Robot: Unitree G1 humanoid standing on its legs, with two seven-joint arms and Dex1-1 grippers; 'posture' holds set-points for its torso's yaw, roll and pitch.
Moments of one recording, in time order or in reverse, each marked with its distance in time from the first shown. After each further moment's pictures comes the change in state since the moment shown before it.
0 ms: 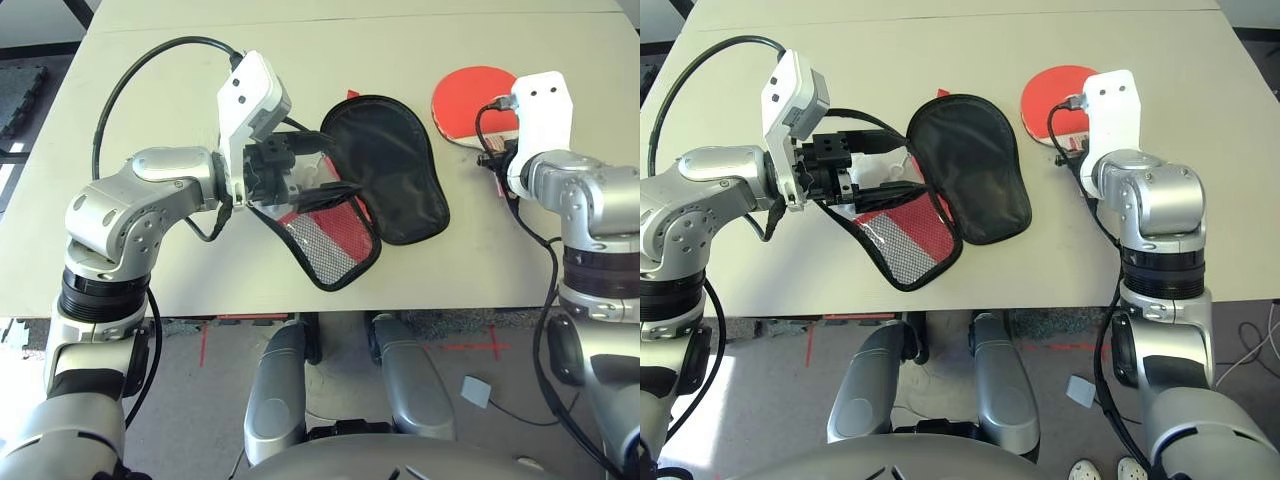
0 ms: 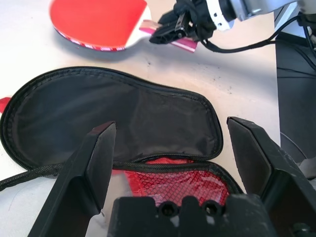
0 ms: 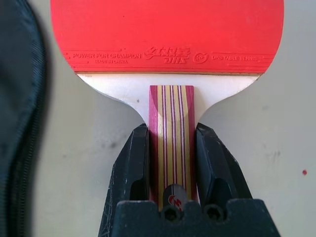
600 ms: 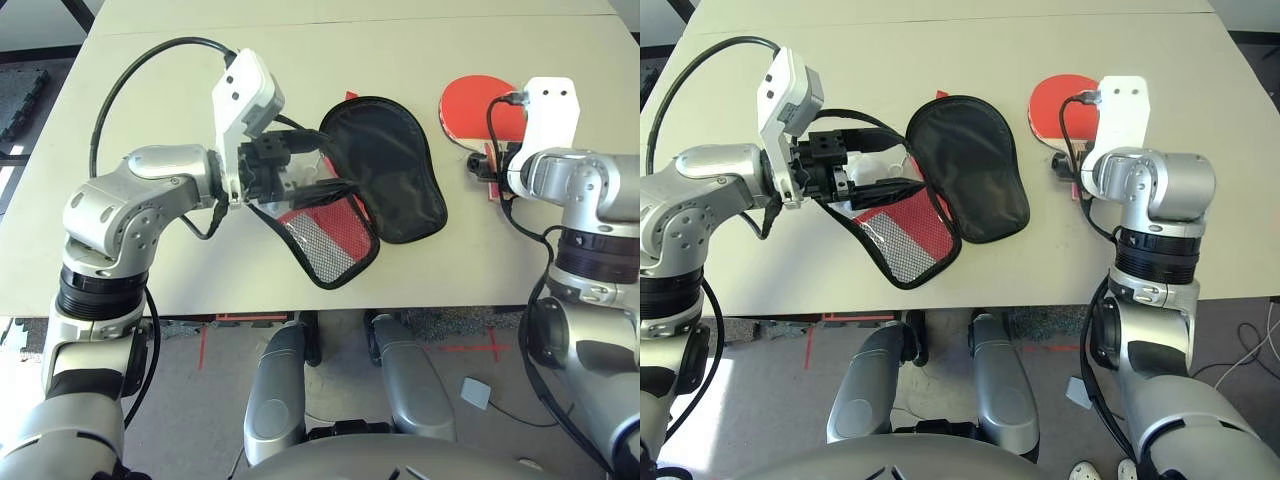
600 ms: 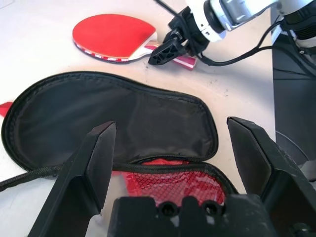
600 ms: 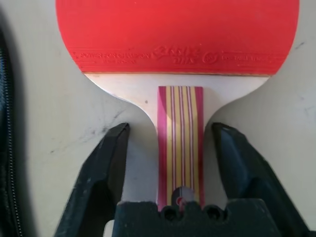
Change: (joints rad) left arm -0.001 -0.001 0.005 -0.002 -0.003 -0.002 -0.005; right arm -0.078 0.075 -0.135 0.292 0.034 0.043 -0.063
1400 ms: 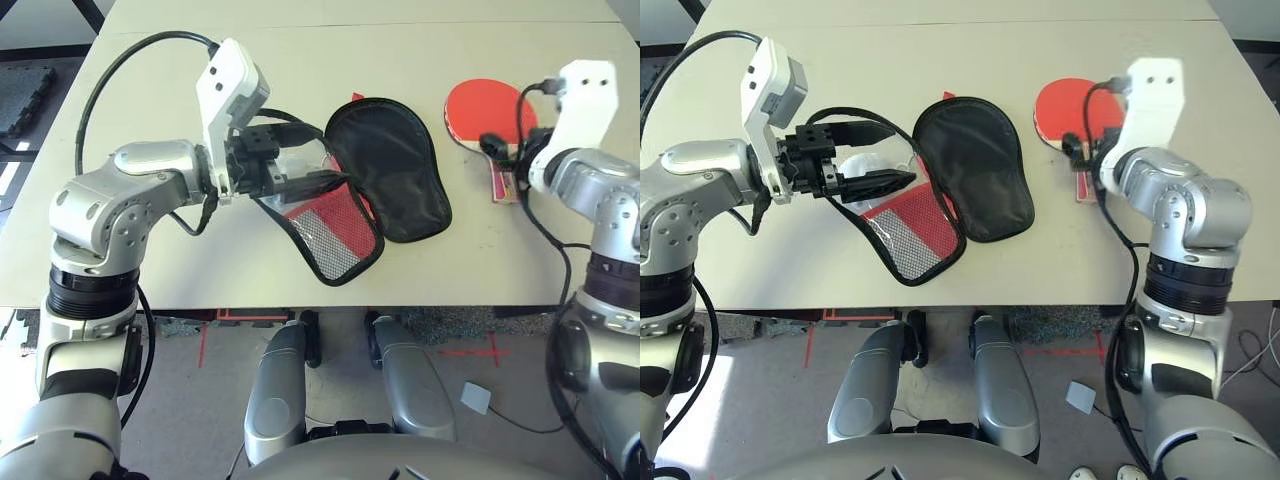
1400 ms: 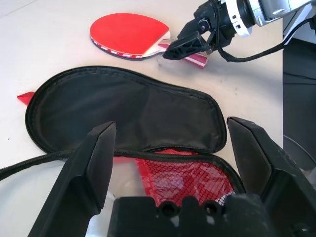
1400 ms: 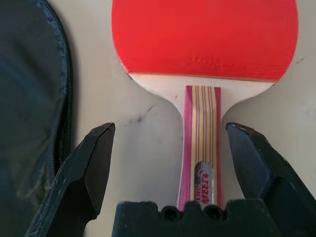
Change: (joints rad) left arm -0.001 0.026 0.029 0.044 0.002 -0.011 -0.014; right arm 0.061 0.000 -0.046 -0.237 0.127 0.112 -0.066
